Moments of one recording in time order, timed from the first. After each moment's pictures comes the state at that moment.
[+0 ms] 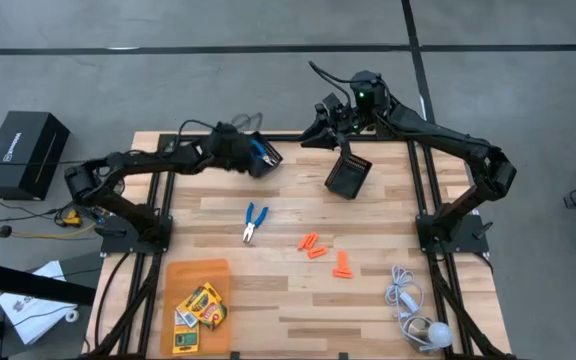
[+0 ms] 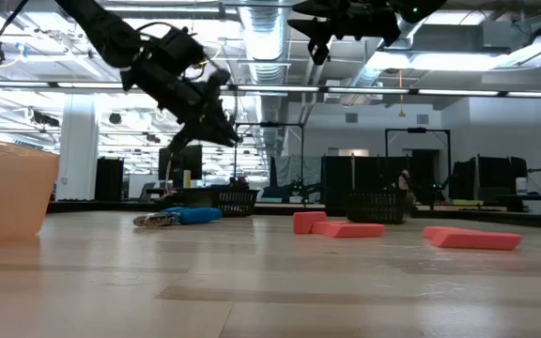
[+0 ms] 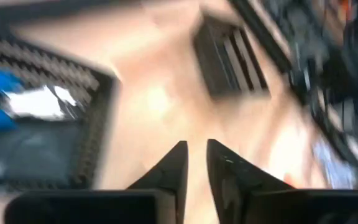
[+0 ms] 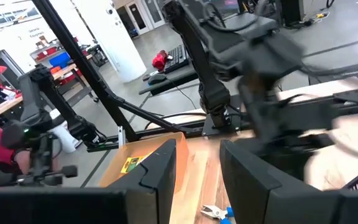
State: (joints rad) left arm 0.56 1.45 0.80 0.03 0.26 -0.55; right arm -0.59 1.55 1.38 -0.07 -0.94 0.18
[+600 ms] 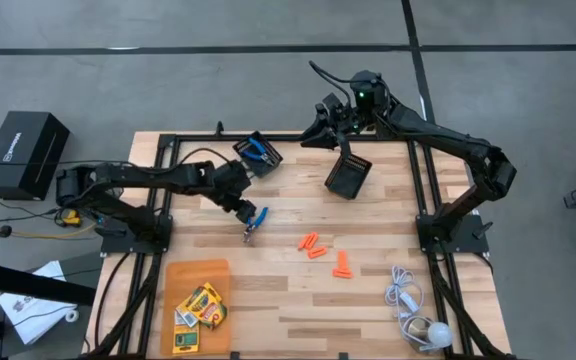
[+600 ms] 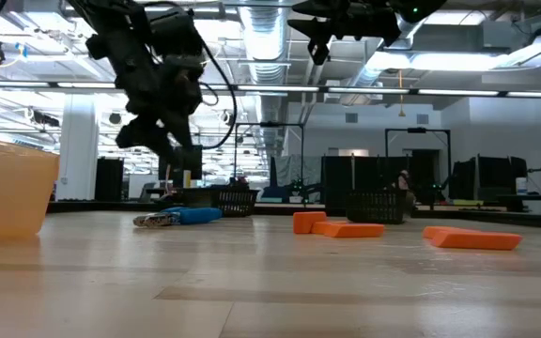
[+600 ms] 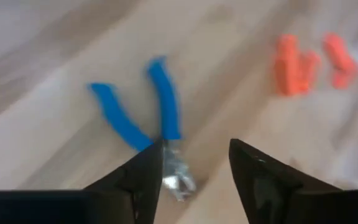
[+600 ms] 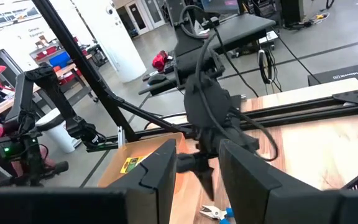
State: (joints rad) left arm 0.28 1.36 0.79 -0.47 0.17 -0.66; right arm -0.59 1.55 1.38 -0.07 -0.94 0.18
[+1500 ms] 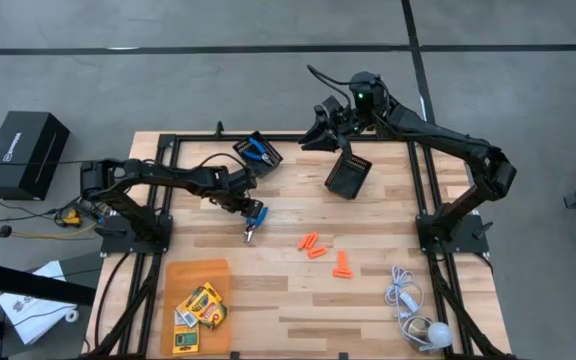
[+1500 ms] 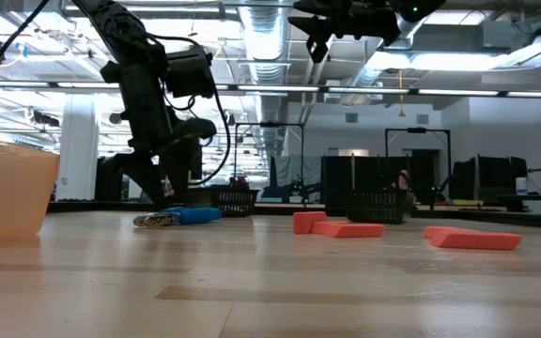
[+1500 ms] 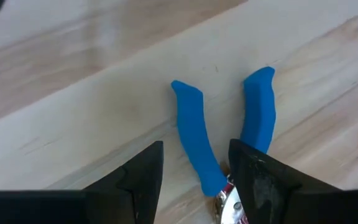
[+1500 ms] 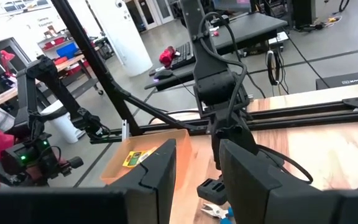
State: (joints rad) left arm 0.28 1.55 0.80 -0.45 0.04 -0.85; right arm -0.58 1.55 1.38 -0.08 -0.97 0.12
